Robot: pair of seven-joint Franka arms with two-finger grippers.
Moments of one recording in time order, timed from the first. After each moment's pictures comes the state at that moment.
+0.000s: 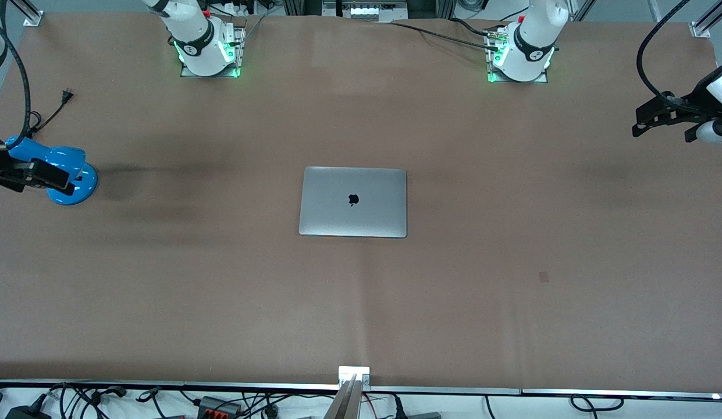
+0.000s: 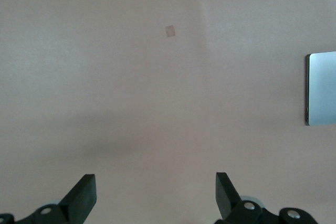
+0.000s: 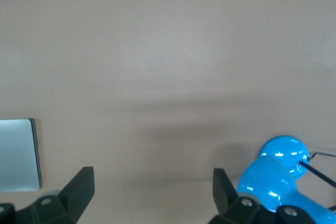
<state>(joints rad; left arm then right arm) -0.06 -0.07 0.11 -1.67 0.00 1.56 0.13 -0.03 0.17 -0.03 -1.48 0.01 1.68 0.01</state>
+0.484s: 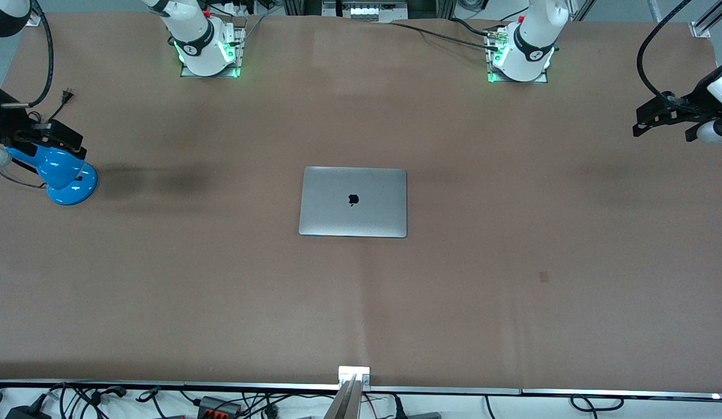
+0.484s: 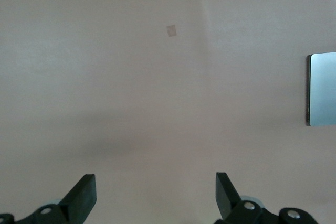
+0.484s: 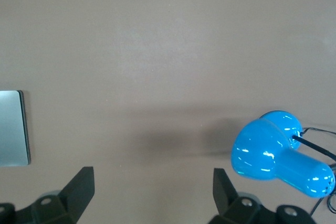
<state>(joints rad) -0.06 -0.07 0.11 -1.67 0.00 1.56 0.13 -0.03 -0.03 -0.02 -1.73 -0.02 1.72 0.00</state>
